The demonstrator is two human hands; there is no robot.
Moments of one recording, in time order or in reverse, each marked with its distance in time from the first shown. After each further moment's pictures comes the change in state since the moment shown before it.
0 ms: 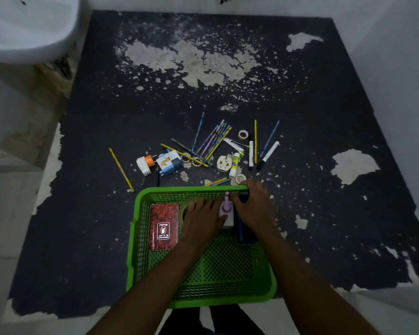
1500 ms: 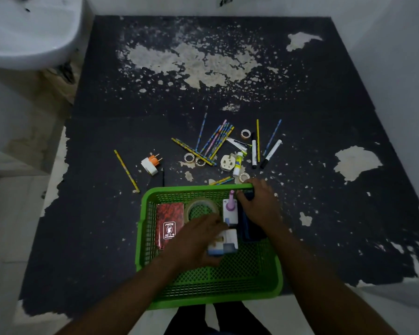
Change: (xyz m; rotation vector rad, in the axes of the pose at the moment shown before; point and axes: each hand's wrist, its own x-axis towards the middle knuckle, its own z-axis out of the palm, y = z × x) left_hand -0.046 -0.032 -0.061 -0.430 -0.243 0.339; right_hand 0.002 0.004 -0.002 0.010 -0.023 -0.022
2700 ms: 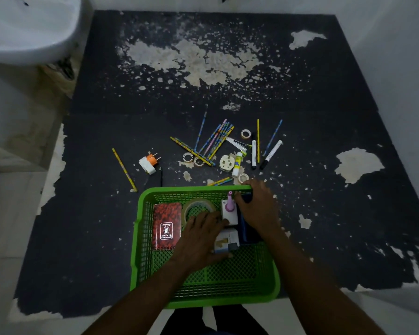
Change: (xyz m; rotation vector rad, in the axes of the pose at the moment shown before) left_hand 0.013 -0.006 0.058 0.245 0.190 -0.105; right_hand -0.002 0.000 0.001 -0.013 0.038 -0.019
